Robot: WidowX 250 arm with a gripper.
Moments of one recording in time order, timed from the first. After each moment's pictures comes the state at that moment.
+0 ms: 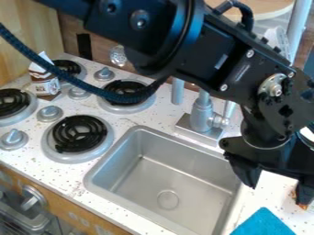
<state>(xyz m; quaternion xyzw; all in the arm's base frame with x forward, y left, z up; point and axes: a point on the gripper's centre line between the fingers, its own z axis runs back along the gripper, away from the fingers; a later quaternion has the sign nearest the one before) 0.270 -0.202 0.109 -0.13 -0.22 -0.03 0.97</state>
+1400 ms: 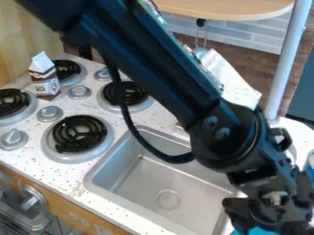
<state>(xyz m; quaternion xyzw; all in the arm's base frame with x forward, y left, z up) 0.278 -0.216 0.012 -0.08 -0.21 -0.01 0.97</state>
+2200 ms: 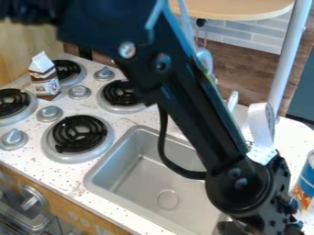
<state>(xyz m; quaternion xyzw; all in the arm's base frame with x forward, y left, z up) 0.284 -0.216 -0.034 -0.05 -0.24 0.03 0.97</state>
